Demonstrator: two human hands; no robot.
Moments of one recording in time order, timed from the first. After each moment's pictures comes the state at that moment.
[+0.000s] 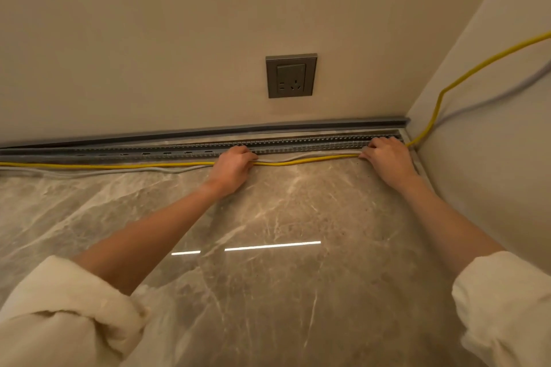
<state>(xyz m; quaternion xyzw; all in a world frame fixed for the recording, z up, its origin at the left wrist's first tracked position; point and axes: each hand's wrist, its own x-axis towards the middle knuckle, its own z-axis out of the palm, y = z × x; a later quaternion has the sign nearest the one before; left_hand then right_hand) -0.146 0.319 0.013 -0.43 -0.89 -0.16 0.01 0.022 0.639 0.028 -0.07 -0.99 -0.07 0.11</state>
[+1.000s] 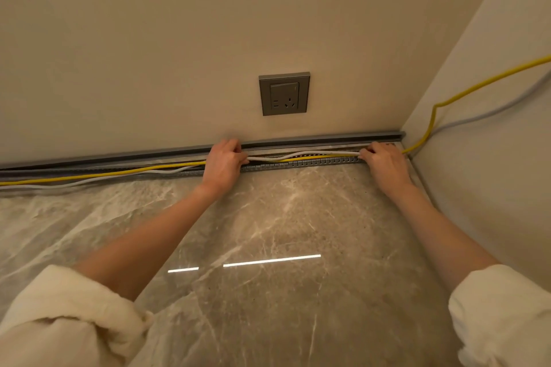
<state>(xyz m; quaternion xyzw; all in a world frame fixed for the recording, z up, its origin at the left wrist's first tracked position) -0.169 0.336 0.040 -0.41 -0.90 -0.13 0.09 0.007 0.646 0.025 -0.13 -0.98 -0.03 0.14</state>
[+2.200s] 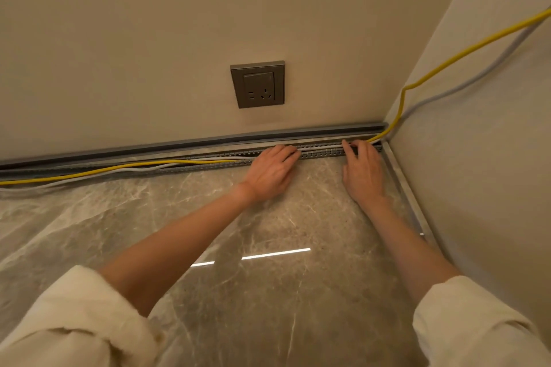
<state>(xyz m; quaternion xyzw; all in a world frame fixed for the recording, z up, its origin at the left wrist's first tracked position) -0.109 0.434 0.016 -0.57 -0.82 -0.06 0.03 0.021 0.625 -0.008 -0.23 -0.96 0.02 0.18</state>
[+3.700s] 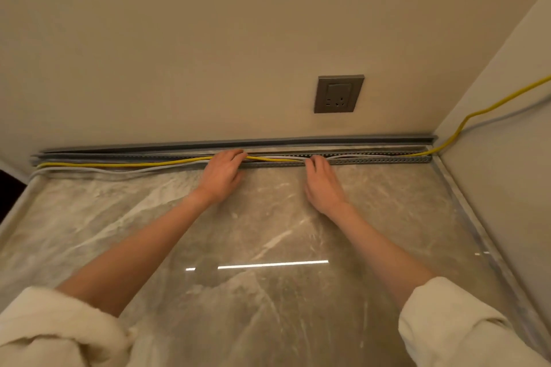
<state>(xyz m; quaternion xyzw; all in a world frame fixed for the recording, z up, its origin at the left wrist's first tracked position) -0.187 0.207 0.034 -0.42 -0.90 -0.11 0.03 -0.048 0.426 0.014 -0.10 -0.99 0.05 0.08</state>
